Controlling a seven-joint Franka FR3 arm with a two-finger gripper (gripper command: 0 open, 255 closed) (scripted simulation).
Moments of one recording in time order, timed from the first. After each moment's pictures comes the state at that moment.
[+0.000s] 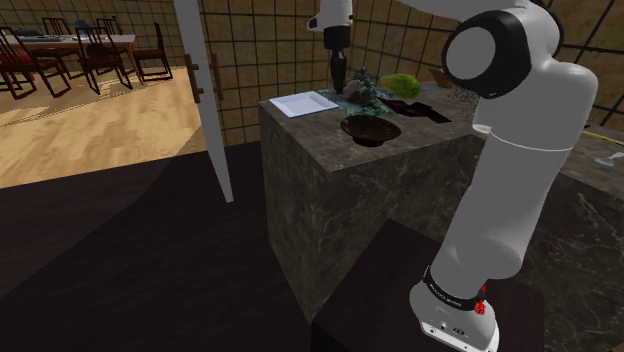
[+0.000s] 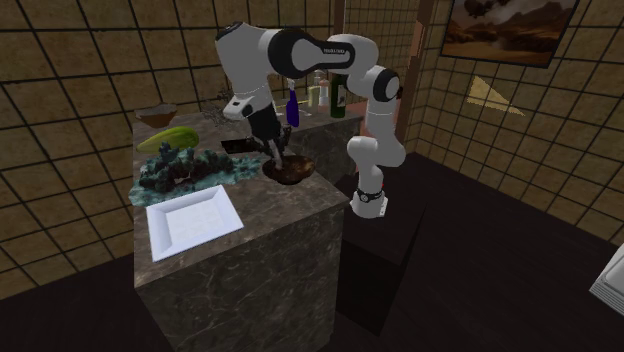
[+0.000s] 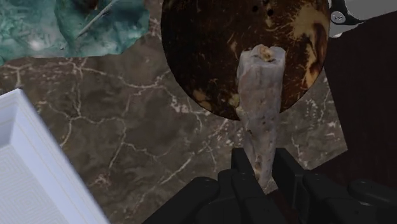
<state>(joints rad) 0.10 0.09 -0.44 -1.40 0.06 1.23 -1.08</state>
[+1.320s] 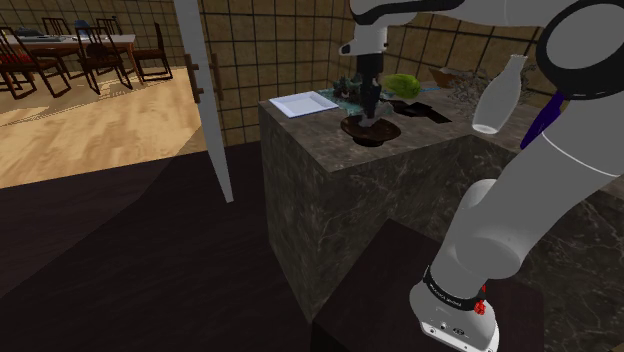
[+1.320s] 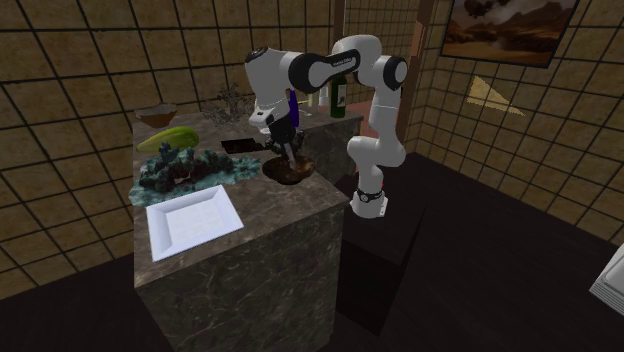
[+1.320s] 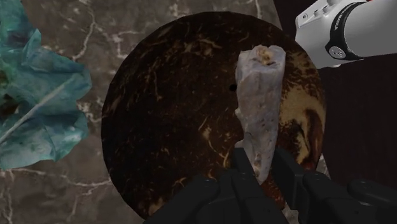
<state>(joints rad) 0.08 -0.26 -0.44 -1.91 -0.09 1.42 -1.08</state>
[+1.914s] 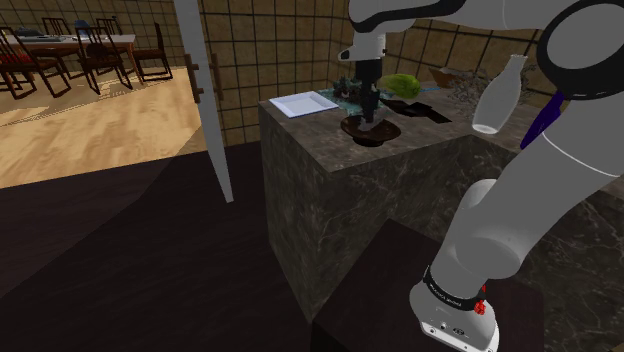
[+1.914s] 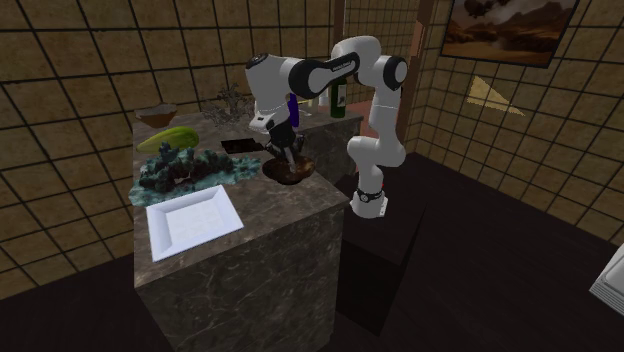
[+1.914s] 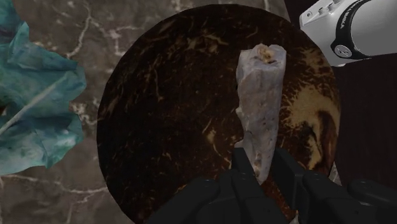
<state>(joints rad) 0.08 -0.26 -0.44 -1.95 -0.09 1.46 -1.08</state>
